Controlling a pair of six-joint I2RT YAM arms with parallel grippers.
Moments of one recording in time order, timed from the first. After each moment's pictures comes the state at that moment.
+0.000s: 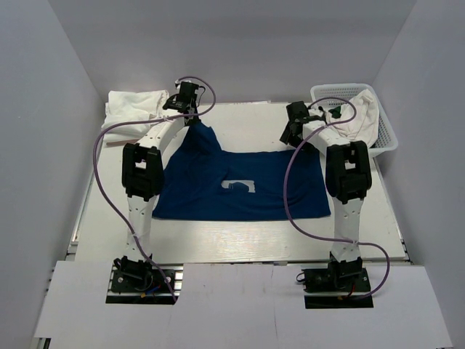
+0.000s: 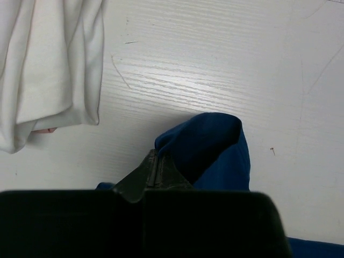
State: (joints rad) left arm -0.28 2.31 2.09 -0.58 -0.31 -0.35; right arm 0.26 2.17 1.69 -0.59 0.37 0.65
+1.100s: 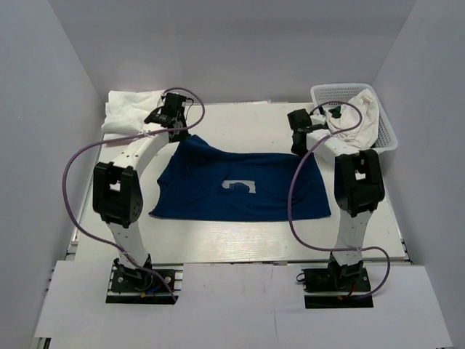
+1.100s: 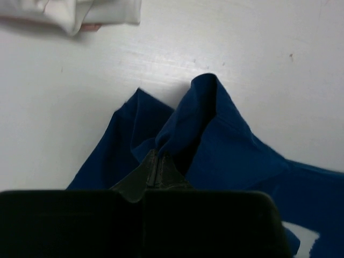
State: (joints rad) left arm -0.28 1.88 1.62 -0.60 -0.27 -0.40; right arm 0.29 2.00 1.47 -0.55 0.46 0.61
